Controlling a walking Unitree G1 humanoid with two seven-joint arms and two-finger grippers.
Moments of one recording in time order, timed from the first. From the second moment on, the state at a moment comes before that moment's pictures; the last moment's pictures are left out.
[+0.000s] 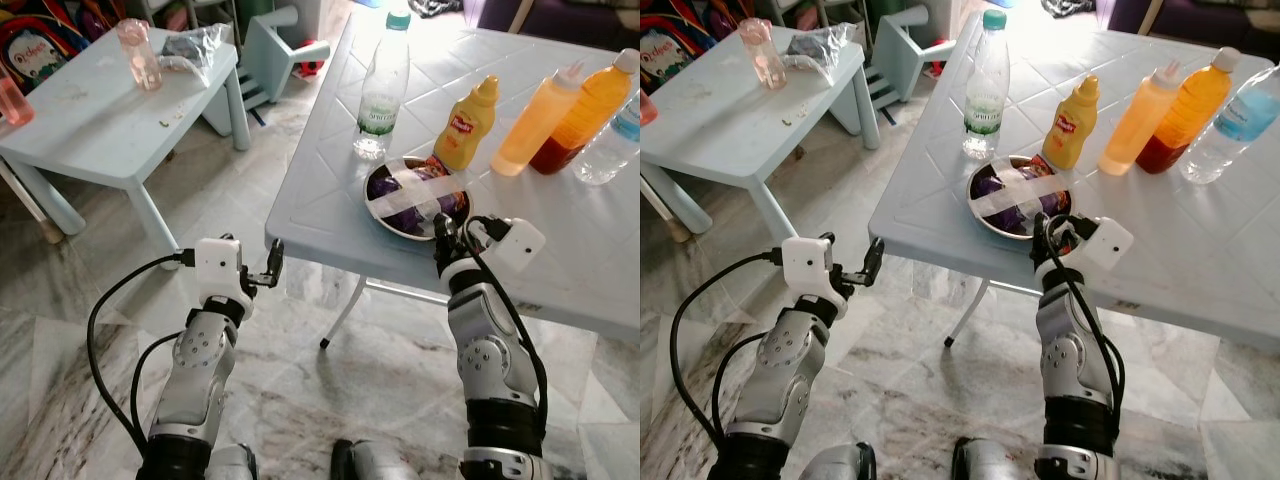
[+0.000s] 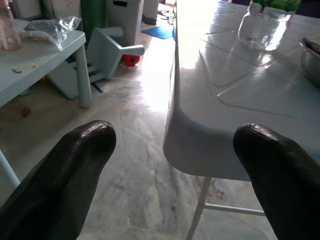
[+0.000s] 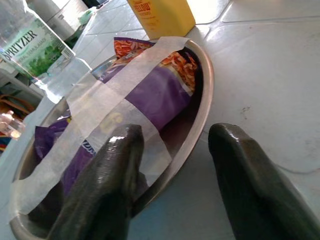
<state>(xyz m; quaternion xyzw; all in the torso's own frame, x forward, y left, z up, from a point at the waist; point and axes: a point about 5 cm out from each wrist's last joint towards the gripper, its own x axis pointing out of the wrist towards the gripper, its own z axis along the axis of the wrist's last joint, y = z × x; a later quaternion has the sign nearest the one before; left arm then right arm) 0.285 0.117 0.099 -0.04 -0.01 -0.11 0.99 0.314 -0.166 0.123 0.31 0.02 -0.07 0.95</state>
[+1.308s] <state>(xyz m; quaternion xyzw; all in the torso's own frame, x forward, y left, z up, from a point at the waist) 0.285 0.116 0.097 -0.04 0.00 -0.11 0.99 0.332 -0.191 0.131 0.33 0.10 -0.12 0.93</state>
